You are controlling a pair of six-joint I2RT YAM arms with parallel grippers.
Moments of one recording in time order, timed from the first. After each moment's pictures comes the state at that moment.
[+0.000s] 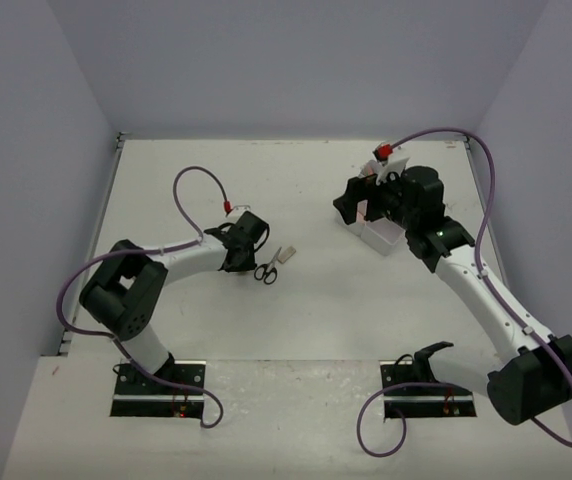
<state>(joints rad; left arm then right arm) -0.63 1.68 0.91 -0.39 -0.37 -0.67 0.36 1.17 1.02 -0.21 -0.21 0.14</state>
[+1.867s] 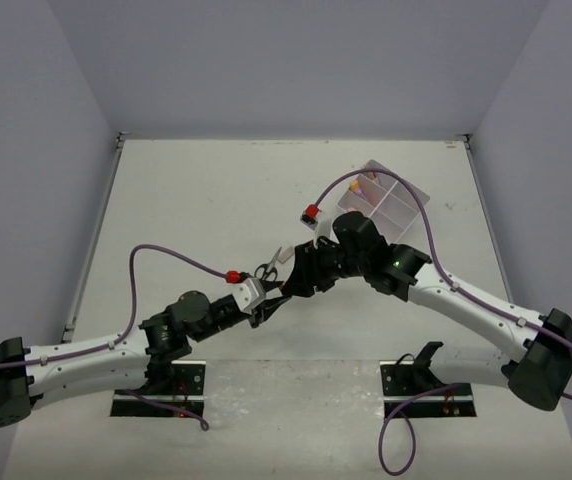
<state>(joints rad) -1.14 0.75 0.29 0.46 -0.07 0.07 0.85 1.19 0.95 -0.39 -0.41 0.53</state>
